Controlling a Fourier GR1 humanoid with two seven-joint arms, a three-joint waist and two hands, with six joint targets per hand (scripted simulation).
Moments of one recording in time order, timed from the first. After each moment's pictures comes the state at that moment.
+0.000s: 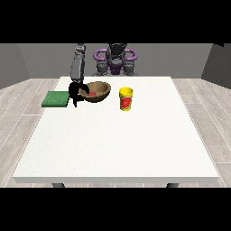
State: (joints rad) left arm -0.68 0.65 0.48 -1.25 0.51 -0.36 0.17; right arm -0.39 -0.15 -0.36 -0.77 -0.23 0.01 -0.47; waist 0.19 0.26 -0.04
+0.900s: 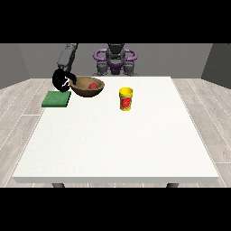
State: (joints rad) left arm -0.59 0.76 0.56 -1.00 0.49 -0.43 0.09; right arm -0.51 -0.30 -0.27 -0.86 -0.17 -0.09 0.08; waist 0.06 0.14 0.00
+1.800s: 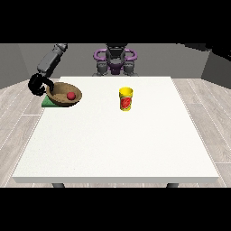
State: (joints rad) left arm -0.58 0.80 0.60 -1.03 0.48 -0.41 -0.08; right arm -0.61 -0.60 -0.40 -0.69 -0.20 0.11 -0.07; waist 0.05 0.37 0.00
